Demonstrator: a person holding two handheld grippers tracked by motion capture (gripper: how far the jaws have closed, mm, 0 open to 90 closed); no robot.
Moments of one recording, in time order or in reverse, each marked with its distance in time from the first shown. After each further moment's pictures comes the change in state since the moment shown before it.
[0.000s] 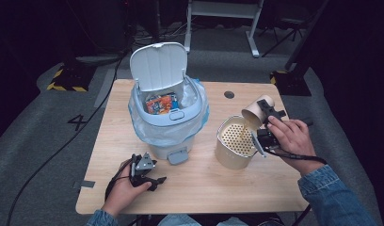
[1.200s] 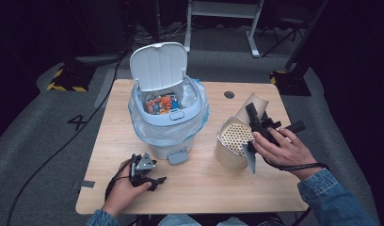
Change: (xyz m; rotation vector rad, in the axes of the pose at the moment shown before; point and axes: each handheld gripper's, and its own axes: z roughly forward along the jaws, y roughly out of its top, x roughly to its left) left arm 0.000 0.000 0.000 0.000 0.000 0.000; right arm 0.005 0.033 -0.015 0.144 -0.303 -0.584
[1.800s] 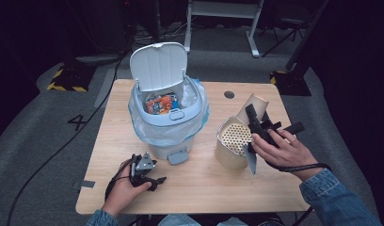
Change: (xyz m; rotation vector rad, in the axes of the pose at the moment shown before) left arm 0.000 0.000 0.000 0.000 0.000 0.000; right arm 0.000 0.001 -0.002 0.004 0.009 -0.084
